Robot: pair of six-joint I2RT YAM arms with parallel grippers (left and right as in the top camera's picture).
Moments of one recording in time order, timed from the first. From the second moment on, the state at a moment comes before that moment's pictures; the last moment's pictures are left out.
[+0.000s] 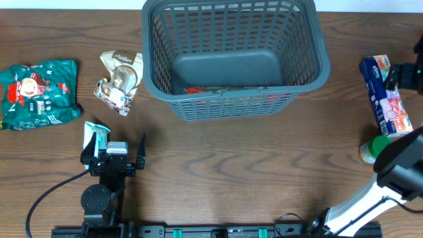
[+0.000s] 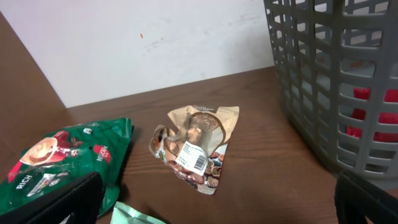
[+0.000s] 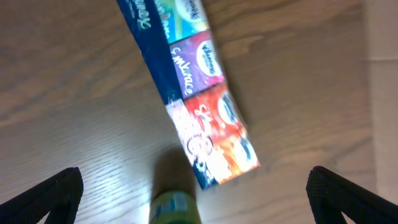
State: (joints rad) left arm -0.02 0.01 0.03 -0.13 -0.05 0.22; right arm -0.56 2.05 1.98 -1.21 0.10 -0.31
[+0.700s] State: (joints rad) left arm -0.02 0.01 0.03 -0.13 -0.05 0.22; right arm -0.58 2.29 1.97 -1.08 0.10 -0.43
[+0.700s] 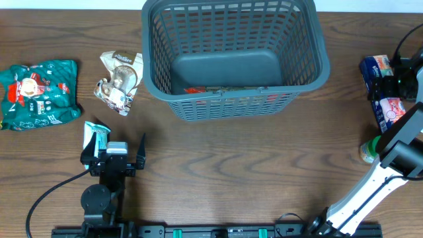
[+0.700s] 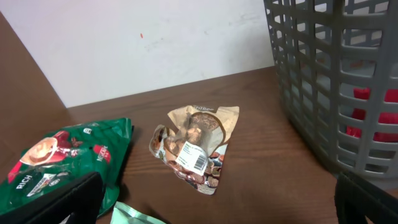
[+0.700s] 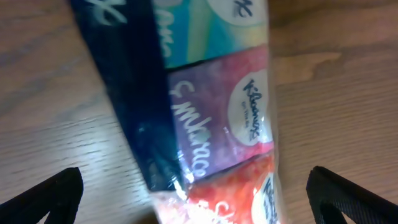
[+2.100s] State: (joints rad) left arm -0.02 0.01 0.03 -0.13 -0.05 0.22; right arm -0.51 2.14 1.95 -1.03 -0.12 -0.32
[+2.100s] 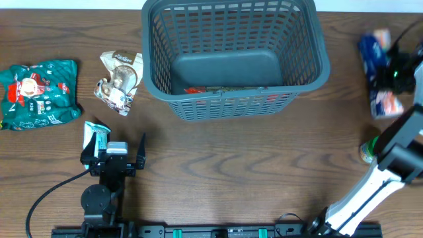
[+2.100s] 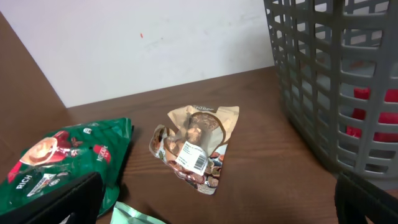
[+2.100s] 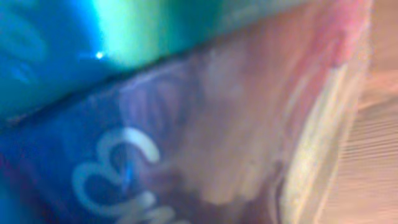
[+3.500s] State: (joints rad) left arm -0.02 0.01 0.03 -0.13 -0.05 0.22; right arm 0.30 1.67 1.98 -1.11 -0.42 -0.79
